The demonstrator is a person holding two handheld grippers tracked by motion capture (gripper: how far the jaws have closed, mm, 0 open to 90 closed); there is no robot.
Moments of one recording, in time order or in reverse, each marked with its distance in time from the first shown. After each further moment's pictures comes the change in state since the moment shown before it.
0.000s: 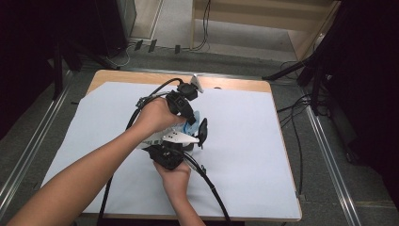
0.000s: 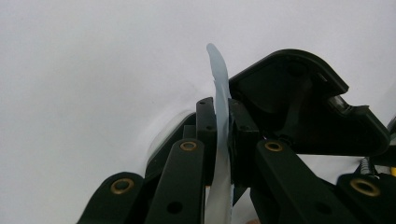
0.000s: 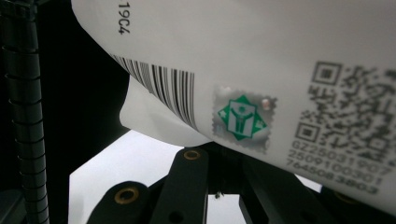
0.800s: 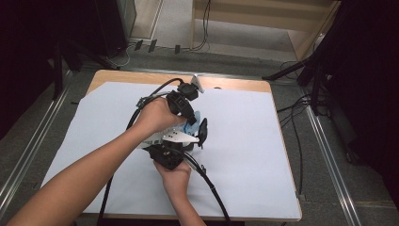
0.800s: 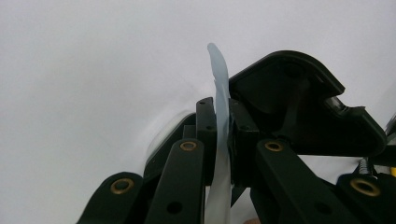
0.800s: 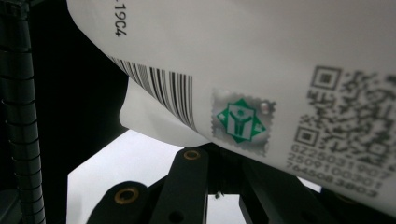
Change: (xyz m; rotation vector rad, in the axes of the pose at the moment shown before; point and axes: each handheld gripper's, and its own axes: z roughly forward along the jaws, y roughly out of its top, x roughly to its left) left arm -0.001 0.000 0.000 0.001 -0.002 -0.003; right arm -0.001 0.001 0.000 0.010 -0.003 0.007
